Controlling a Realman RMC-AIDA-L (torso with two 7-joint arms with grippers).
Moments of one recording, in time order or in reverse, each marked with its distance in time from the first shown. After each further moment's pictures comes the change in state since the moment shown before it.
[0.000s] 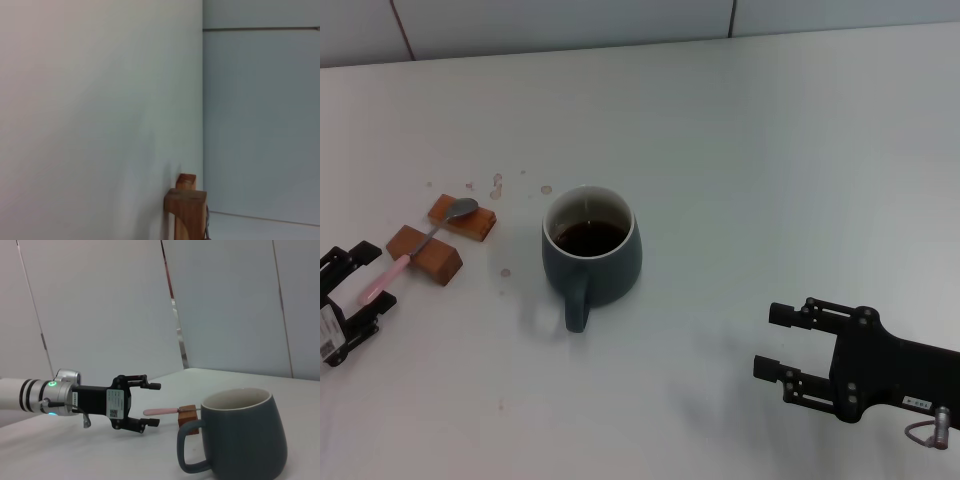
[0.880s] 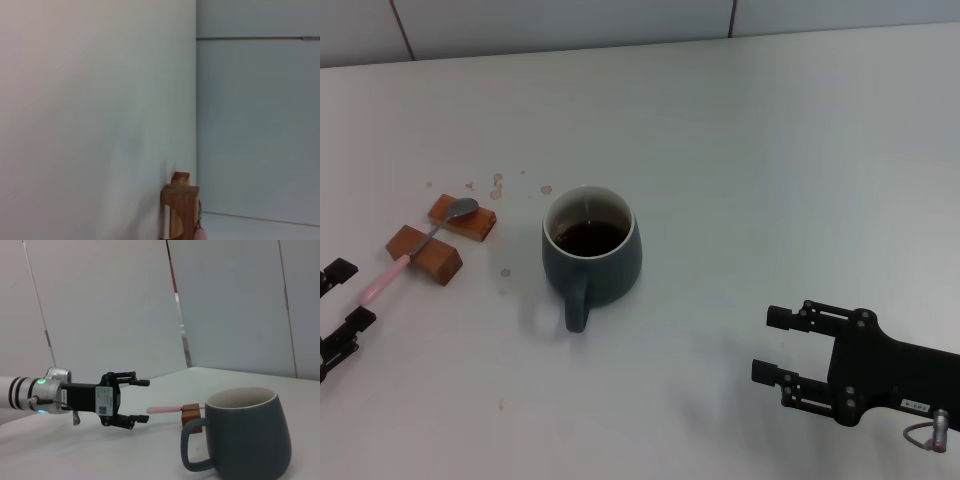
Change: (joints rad) left arm 0.050 -0.001 -0.014 0.040 0.000 0.083 0.006; right arm 0.000 0.002 -0.008 0.000 -0.002 0.000 -0.014
